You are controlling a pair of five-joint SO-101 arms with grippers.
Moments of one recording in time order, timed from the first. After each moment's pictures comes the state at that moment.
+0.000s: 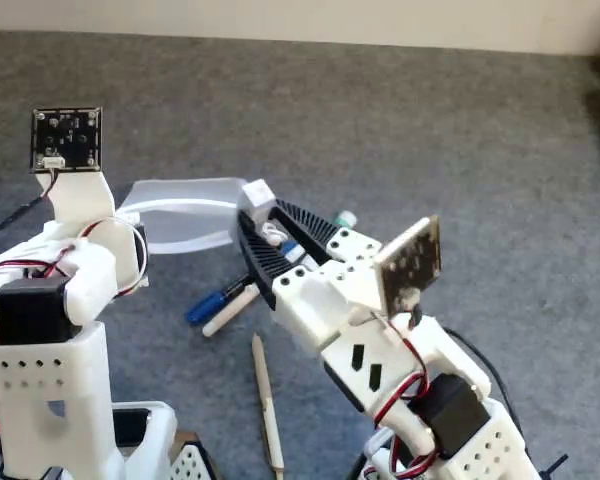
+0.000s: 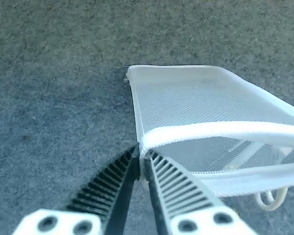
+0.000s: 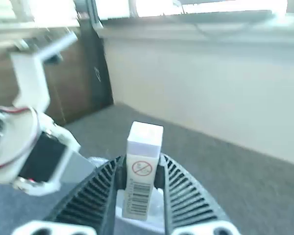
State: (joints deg) left arm -9.4 -48.4 21.8 85.3 6.6; right arm -43.0 -74.0 49.9 30.2 -3.6
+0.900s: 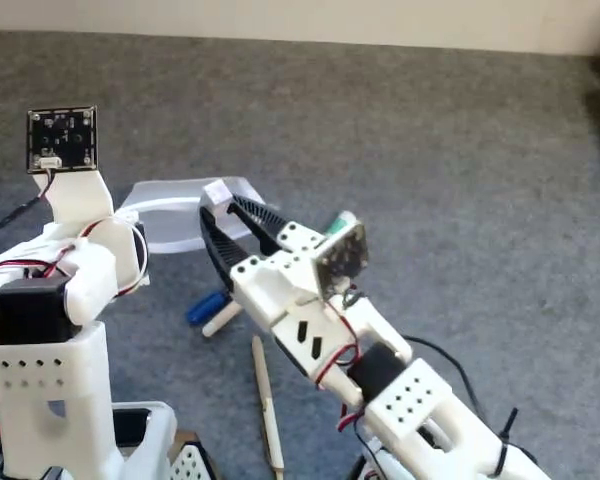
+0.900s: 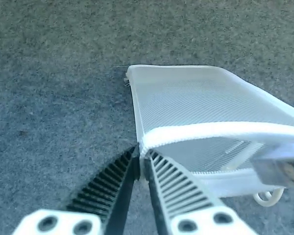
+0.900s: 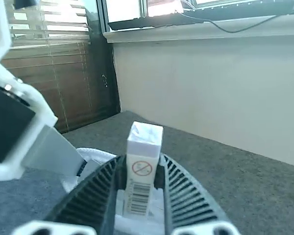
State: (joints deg) left arm -9.4 -48.4 21.8 85.3 8.7; right arm -44.8 -56.5 69.1 -10.2 -3.6
